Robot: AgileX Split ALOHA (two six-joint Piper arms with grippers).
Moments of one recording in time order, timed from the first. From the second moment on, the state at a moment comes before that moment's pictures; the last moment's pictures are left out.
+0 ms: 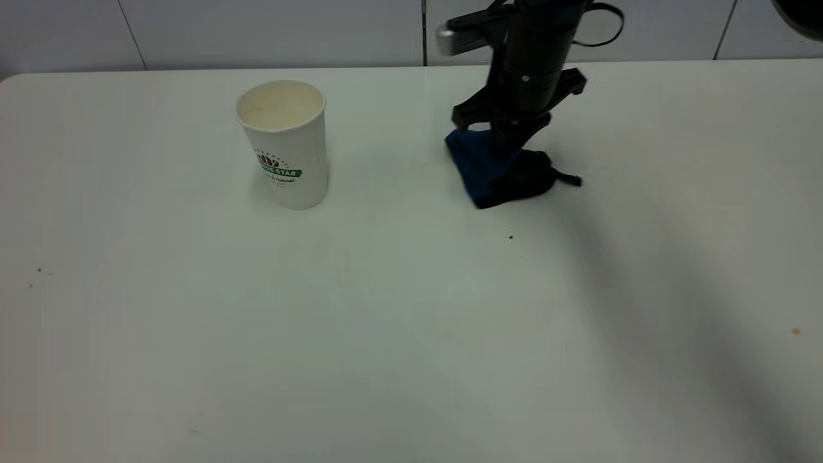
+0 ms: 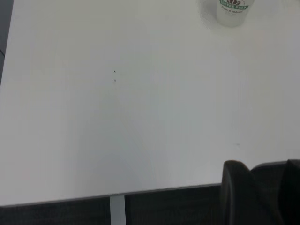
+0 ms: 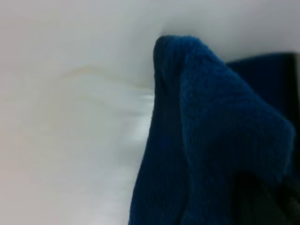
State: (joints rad) left arm -0.02 -0.02 -0.49 -0.05 1.14 0.07; right arm 0.29 2.78 -2.29 0.00 0.82 -0.04
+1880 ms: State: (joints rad) left arm -0.02 -0.02 -0.49 -0.05 1.13 0.07; right arm 0.01 2.78 -2.29 -0.11 0.99 0.06
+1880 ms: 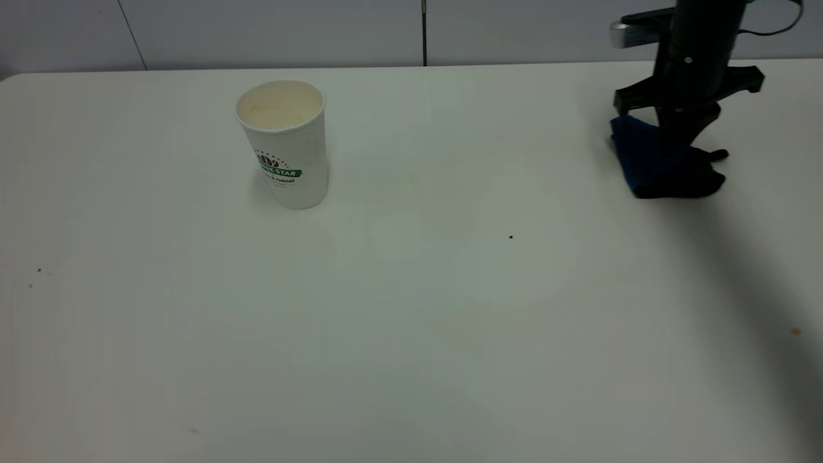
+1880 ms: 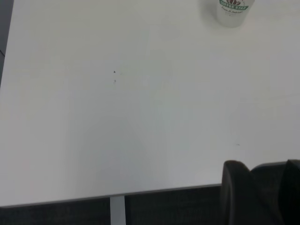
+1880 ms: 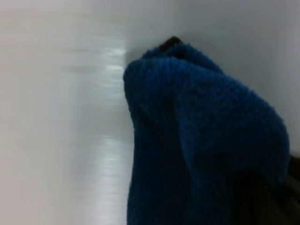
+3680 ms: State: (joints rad) left arm -0.02 -0.02 -0.49 -0.05 1.13 0.07; right arm 0.30 1.64 -1.77 -0.12 1.24 0.15
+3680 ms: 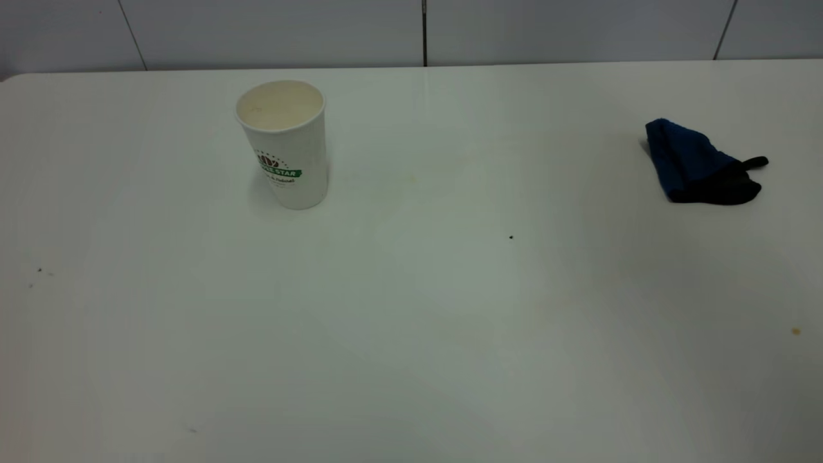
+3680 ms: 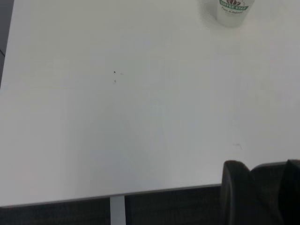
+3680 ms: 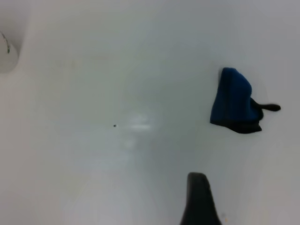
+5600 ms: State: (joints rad) left arm -0.02 -0.02 -0.49 -0.05 1.13 0.07; right arm 0.07 -0.02 -0.47 -0.08 1.12 0.10
